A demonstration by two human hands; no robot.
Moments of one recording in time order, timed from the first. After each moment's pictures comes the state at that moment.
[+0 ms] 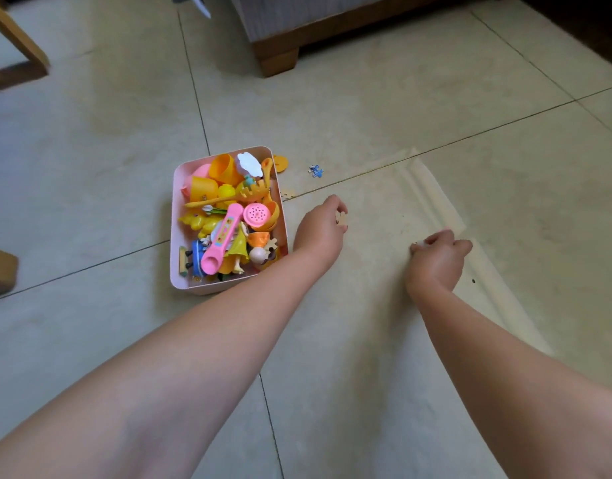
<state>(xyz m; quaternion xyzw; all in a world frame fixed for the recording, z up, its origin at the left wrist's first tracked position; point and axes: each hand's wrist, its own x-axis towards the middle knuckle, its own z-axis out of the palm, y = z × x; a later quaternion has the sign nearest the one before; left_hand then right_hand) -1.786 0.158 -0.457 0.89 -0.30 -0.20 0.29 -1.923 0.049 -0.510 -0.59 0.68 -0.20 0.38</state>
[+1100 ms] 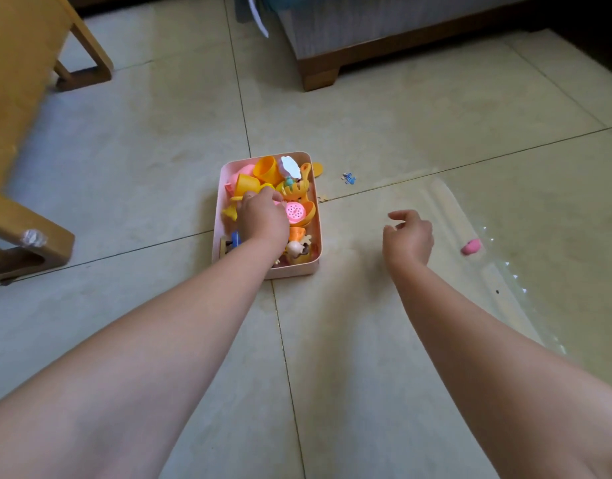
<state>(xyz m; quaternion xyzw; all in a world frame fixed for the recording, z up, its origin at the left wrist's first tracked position) -1.717 0.264 -0.412 0.96 -0.10 -0.02 0.26 -1.851 0.106 -0.470 -0.70 0.55 -0.16 0.42</state>
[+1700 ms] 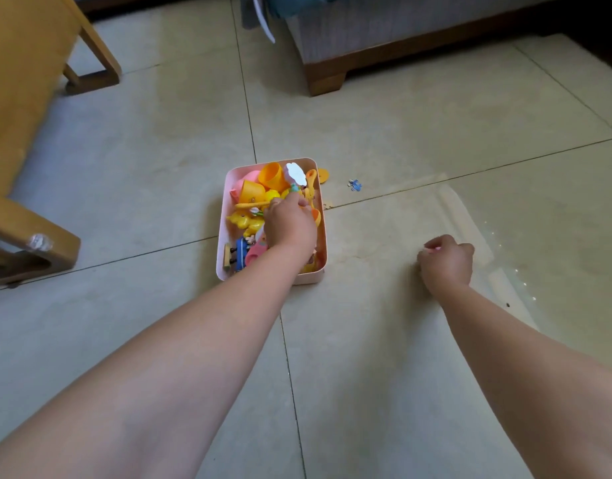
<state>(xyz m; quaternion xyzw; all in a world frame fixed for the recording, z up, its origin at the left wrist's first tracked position) -1.733 0.223 -0.419 0.95 -0.09 -0.05 0.30 -1.899 0.058 -0.489 -0.72 0.56 -0.09 0.39</state>
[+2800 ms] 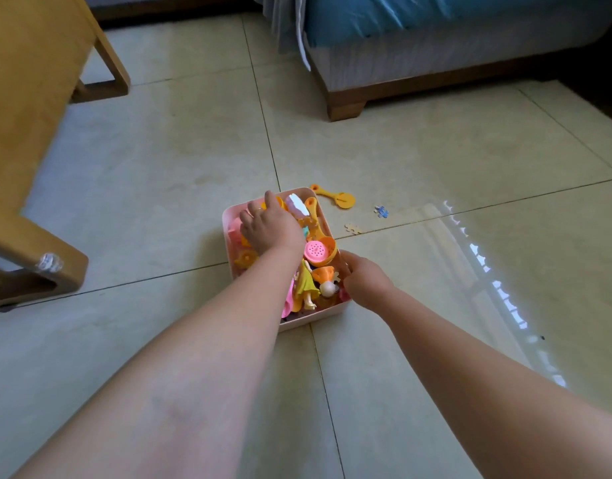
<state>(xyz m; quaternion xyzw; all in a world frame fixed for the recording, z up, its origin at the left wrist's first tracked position) -1.636 0.272 -0.426 0.98 -0.05 0.00 0.18 -1.776 0.188 -0.449 -0.84 0.31 0.10 0.43</state>
